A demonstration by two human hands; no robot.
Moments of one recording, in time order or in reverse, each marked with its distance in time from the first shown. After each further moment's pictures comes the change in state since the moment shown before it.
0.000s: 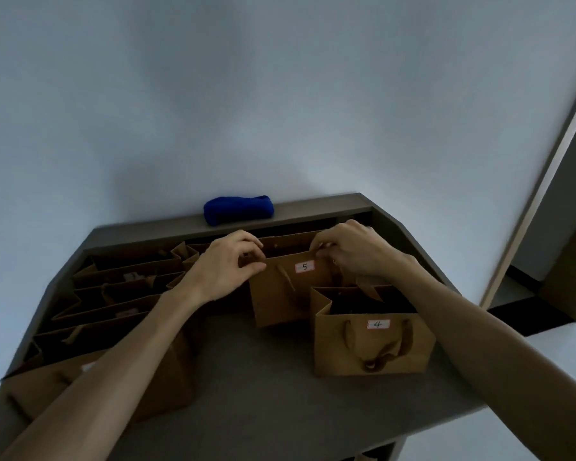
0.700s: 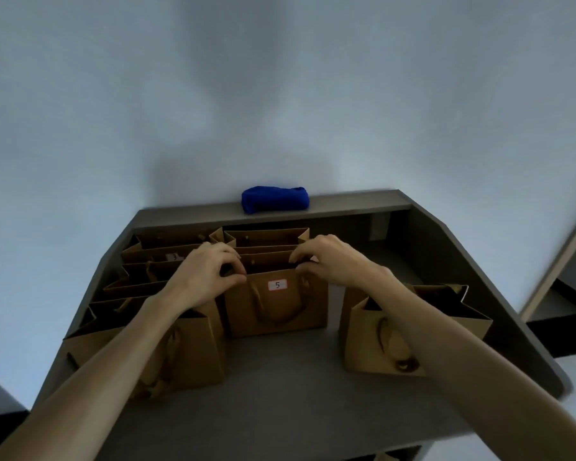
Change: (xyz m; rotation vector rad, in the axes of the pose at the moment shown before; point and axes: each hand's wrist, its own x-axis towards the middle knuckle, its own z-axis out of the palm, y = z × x) left_hand -0.065 -0.060 -0.023 0.177 -0.063 -0.235; right_hand 0.043 -0.057 0.062 0.072 -0.072 -0.166
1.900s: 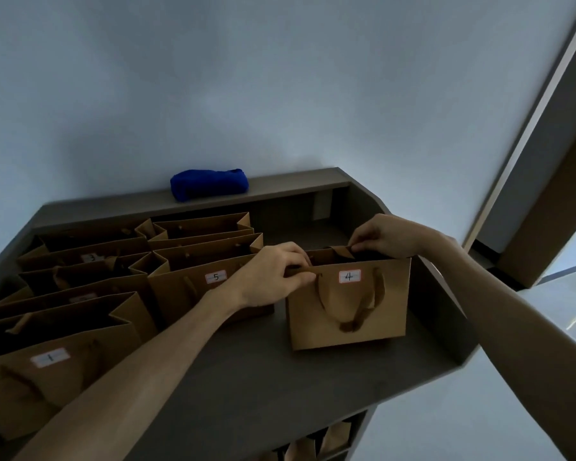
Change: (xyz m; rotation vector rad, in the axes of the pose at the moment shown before) left_hand 0.047 0.156 0.069 -0.361 -0.221 0.415; right_hand -0.118 0.116 -0.073 0.017 -0.175 0.332
